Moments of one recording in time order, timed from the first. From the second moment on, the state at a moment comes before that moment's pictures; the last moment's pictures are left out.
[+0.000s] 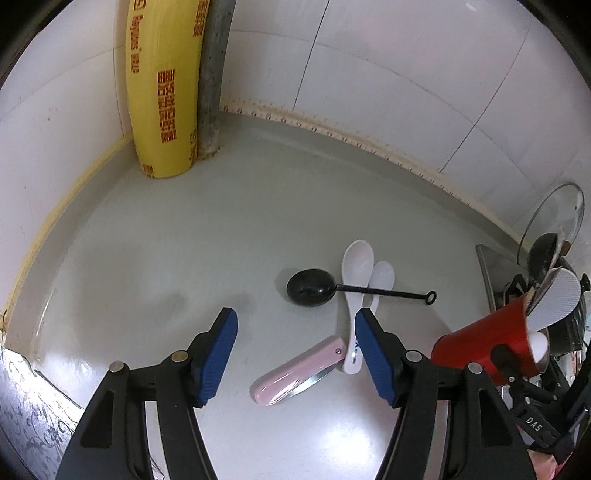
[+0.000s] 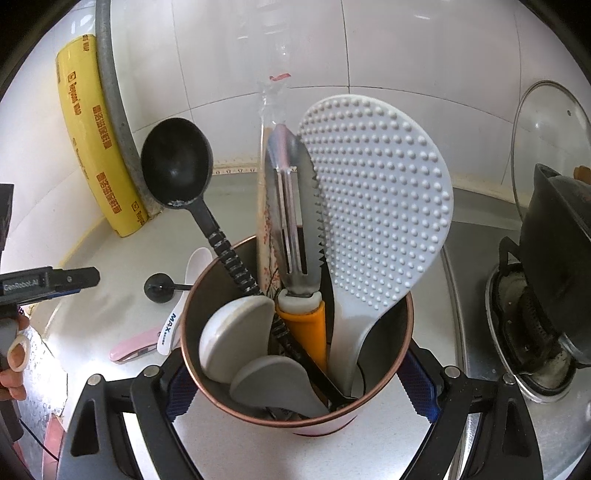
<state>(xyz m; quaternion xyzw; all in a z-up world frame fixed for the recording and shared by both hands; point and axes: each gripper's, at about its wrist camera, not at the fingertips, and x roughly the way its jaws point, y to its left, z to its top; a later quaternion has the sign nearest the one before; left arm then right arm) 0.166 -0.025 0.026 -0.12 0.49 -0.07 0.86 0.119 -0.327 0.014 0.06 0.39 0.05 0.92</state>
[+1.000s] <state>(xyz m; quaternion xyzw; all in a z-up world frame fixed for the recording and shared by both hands) 0.201 -0.039 0.009 -0.10 0.53 -0.04 0.84 0.117 -0.297 0.013 0.02 0.37 0.03 0.93</state>
